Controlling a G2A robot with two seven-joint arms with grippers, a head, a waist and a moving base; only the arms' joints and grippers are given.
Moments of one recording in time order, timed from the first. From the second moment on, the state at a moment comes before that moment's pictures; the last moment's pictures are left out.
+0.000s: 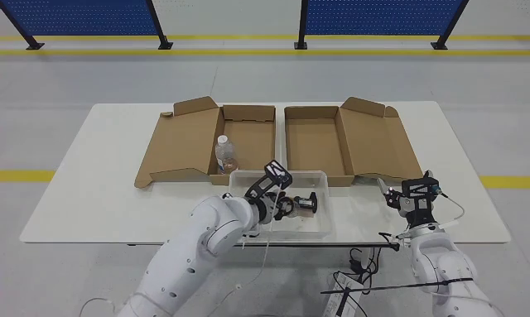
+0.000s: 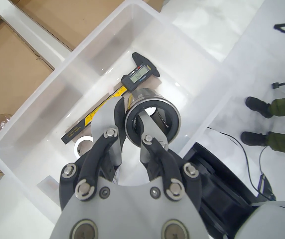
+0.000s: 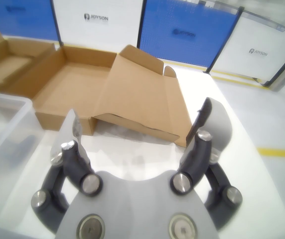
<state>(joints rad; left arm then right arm) 1.22 -1.29 -1.00 -1.81 1.09 -0.22 -0.97 -1.73 -1.15 1.60 -1.80 -1.33 0.00 0.00</state>
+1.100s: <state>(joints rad) 1.22 -1.23 -1.14 -1.95 0.62 -0.44 -1.27 -1.73 -1.15 1.60 -1.80 -1.33 0.00 0.00</state>
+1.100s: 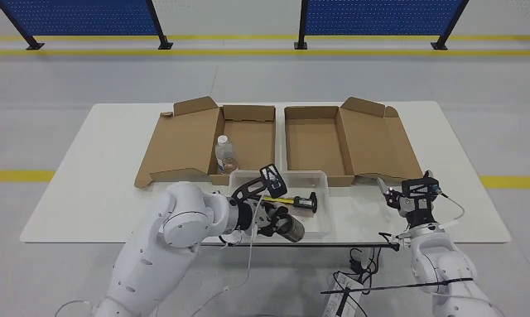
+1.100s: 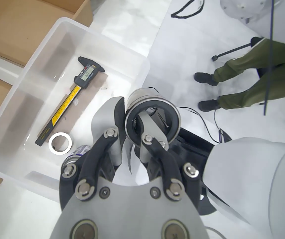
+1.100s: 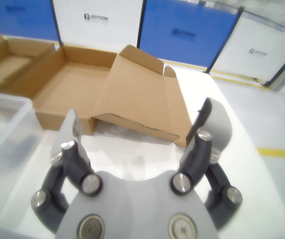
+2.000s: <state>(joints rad) 1.16 -1.19 -1.14 -1.90 0.67 -0.37 -1.12 -1.73 -1.15 1.60 -1.80 -1.33 0.00 0.00</state>
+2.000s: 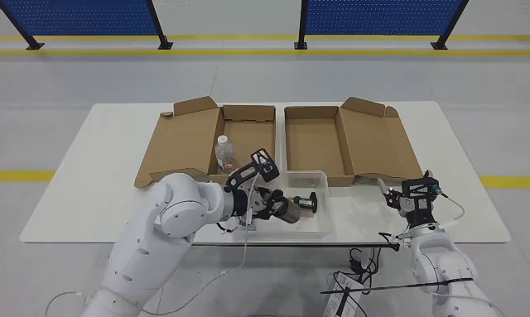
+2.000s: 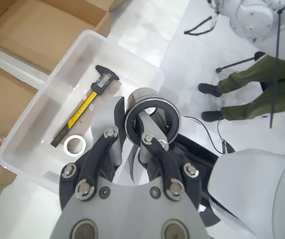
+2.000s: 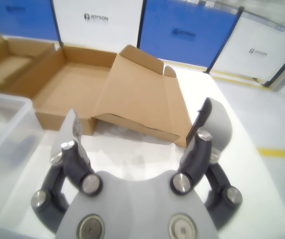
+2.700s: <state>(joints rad) 1.08 -1.21 -1.06 -1.76 1.02 -0.10 -0.84 -1.73 -1.15 1.60 -1.80 -1.33 0.00 0.00</state>
